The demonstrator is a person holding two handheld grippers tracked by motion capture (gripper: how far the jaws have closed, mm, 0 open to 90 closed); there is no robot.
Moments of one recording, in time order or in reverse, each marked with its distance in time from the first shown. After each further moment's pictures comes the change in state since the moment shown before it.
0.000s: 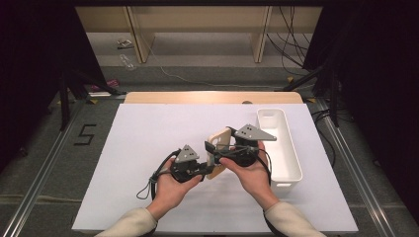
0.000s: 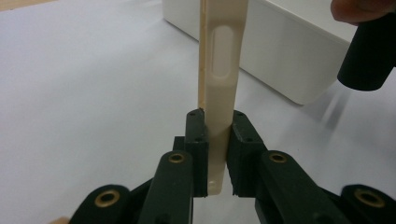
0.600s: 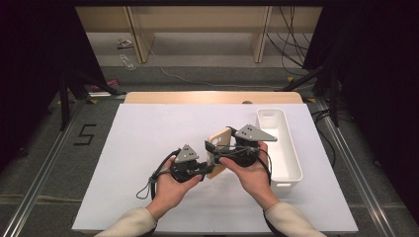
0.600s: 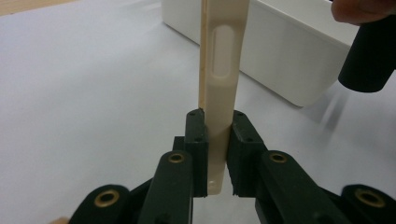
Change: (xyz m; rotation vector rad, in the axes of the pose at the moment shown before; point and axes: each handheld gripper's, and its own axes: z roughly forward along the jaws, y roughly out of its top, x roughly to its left) left arm 0.001 0.000 0.000 -0.010 -0.005 0.005; right arm 0.002 0.001 -0.002 -0.012 -0.009 -0.005
